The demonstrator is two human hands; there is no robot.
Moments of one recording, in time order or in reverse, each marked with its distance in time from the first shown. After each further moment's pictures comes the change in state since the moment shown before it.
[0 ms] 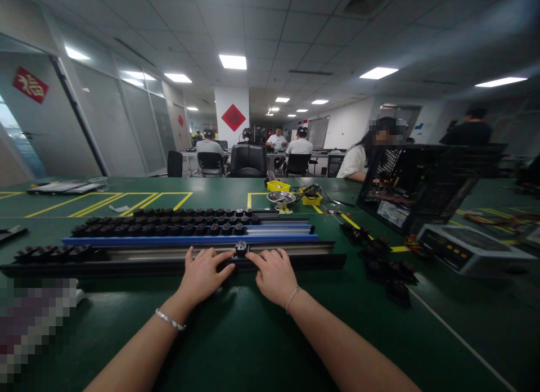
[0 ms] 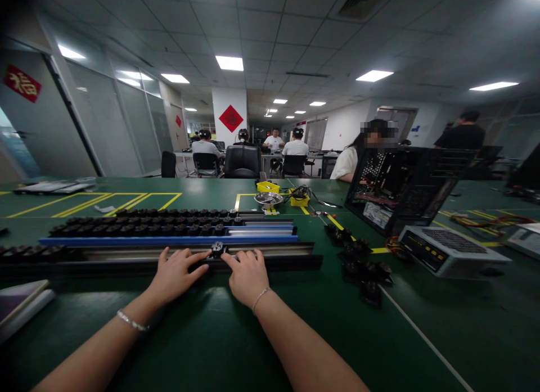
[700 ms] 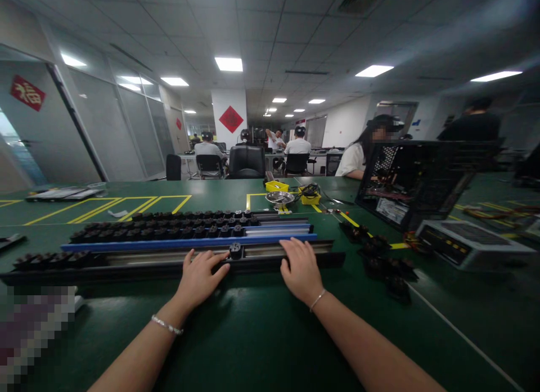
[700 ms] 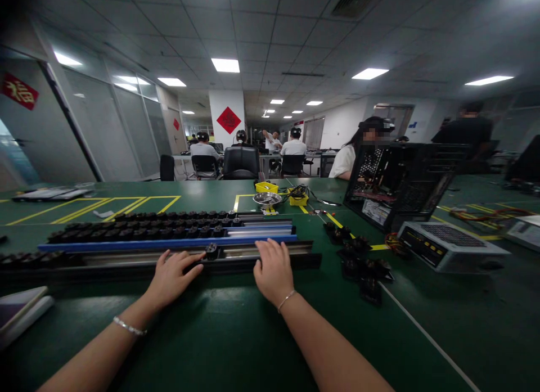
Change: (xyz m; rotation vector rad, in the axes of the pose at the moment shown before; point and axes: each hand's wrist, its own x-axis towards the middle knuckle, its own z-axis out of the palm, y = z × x) left_hand -0.001 -0.008 0.000 -0.092 0.027 0.020; right_hand -0.020 0.051 -0.006 0.026 0.309 0.140
